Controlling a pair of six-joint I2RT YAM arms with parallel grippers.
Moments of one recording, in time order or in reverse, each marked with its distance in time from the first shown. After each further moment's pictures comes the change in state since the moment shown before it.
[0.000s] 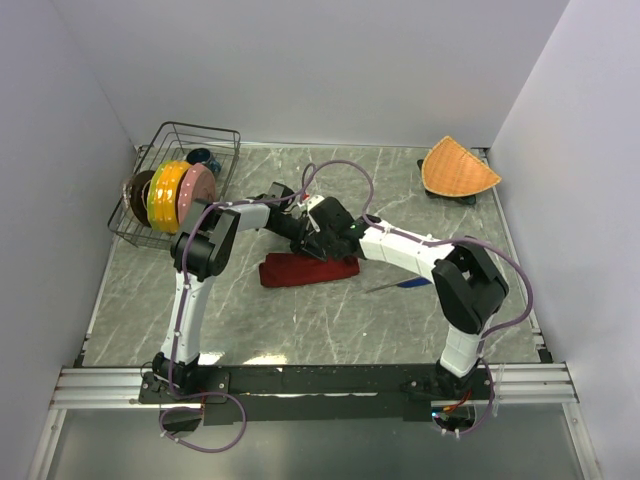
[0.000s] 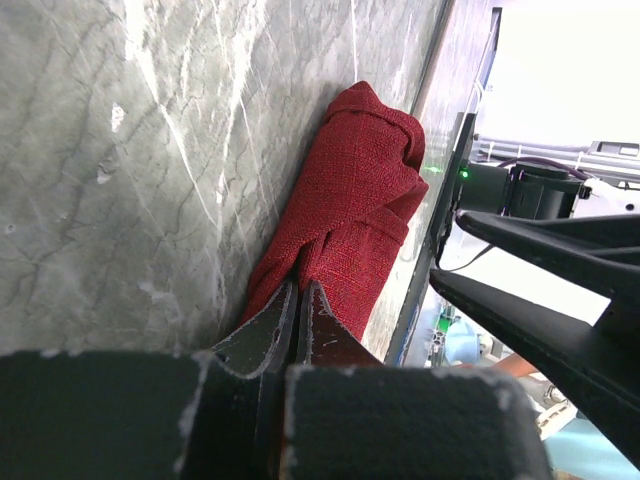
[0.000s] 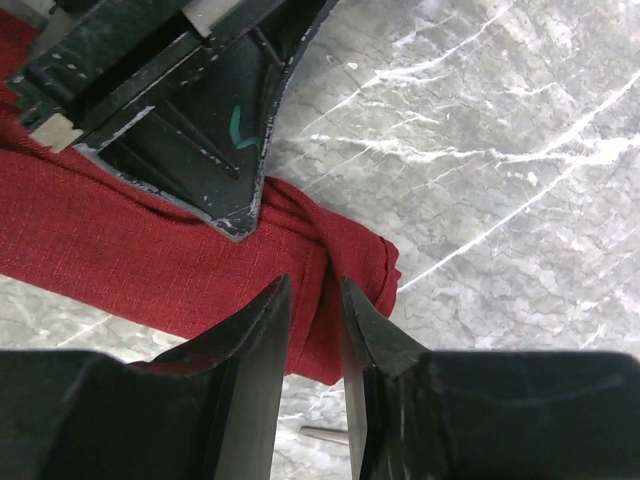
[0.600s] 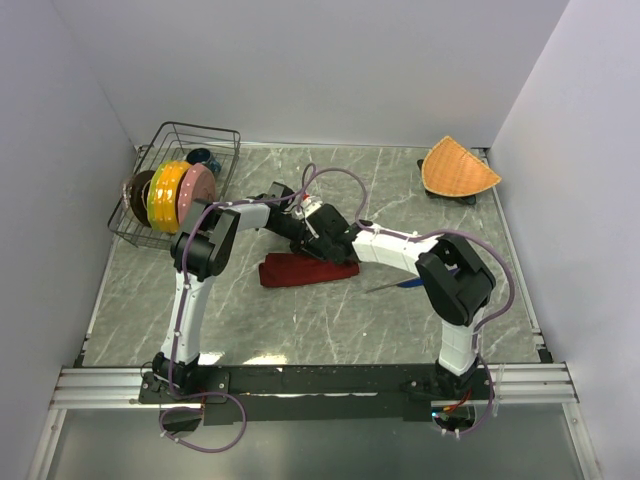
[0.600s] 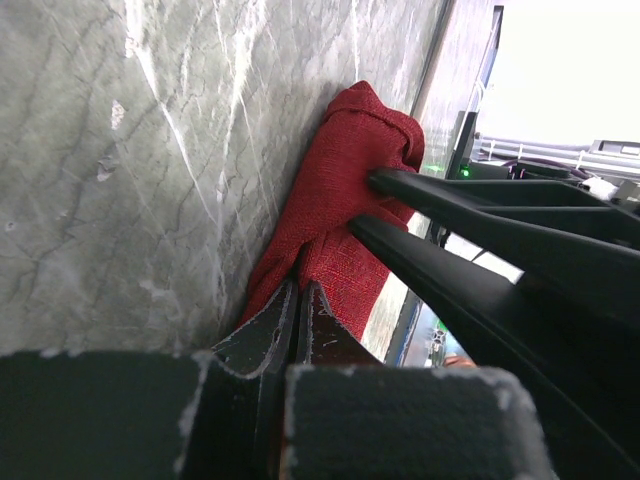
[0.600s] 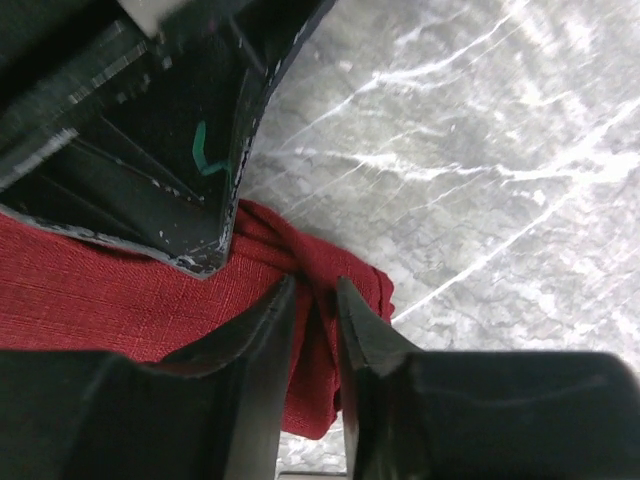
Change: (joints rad) left arm 0.002 0.000 0.005 -0.012 -0.002 0.007; right arm -0.003 0.086 -0.020 0.076 0.045 -0.061
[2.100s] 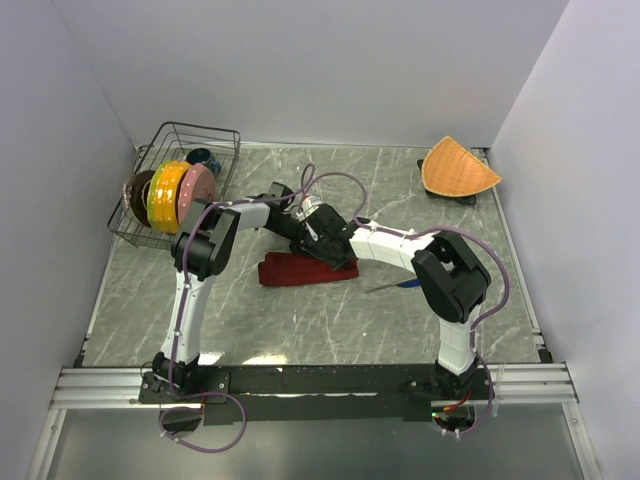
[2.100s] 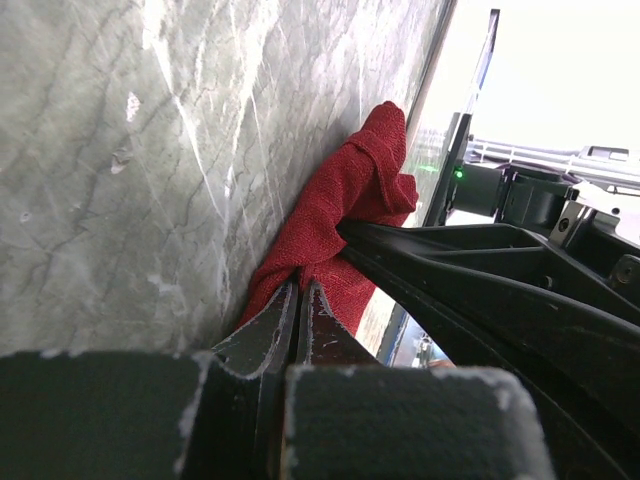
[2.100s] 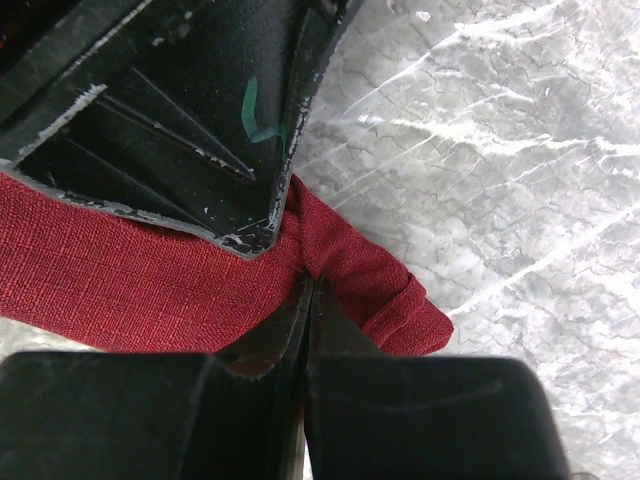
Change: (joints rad) left arm 0.003 0.008 0.012 -0.023 0.004 -0.014; right arm 0.000 0.038 0.031 -0.086 -0.108 0.090
